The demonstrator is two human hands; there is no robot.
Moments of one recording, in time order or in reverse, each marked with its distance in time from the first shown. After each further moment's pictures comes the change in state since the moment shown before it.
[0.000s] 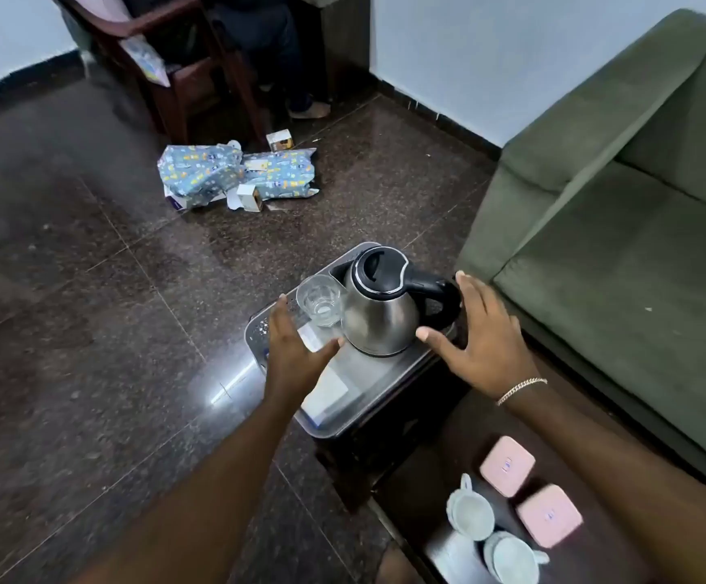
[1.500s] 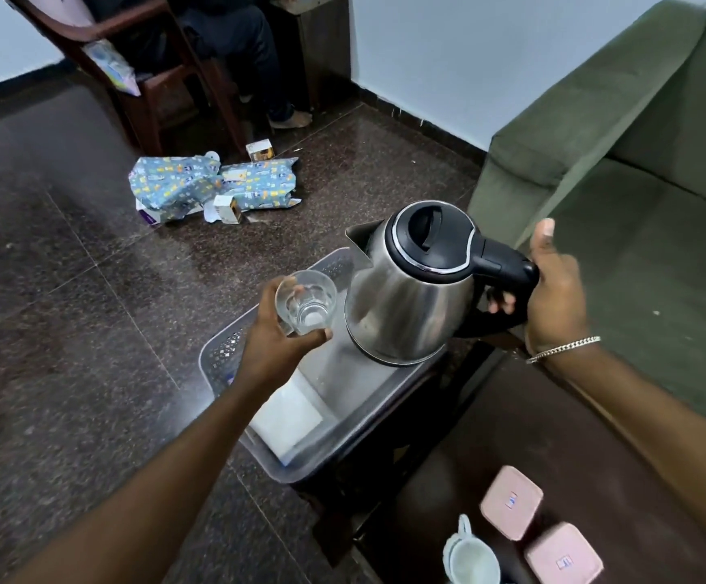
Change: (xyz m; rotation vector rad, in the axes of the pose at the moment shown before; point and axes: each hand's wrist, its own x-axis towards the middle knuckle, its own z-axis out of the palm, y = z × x) left_hand 0.056 0.008 0.027 -0.375 -0.151 0.130; right_hand 0.071 0.046 -0.020 1.115 0.264 0.199
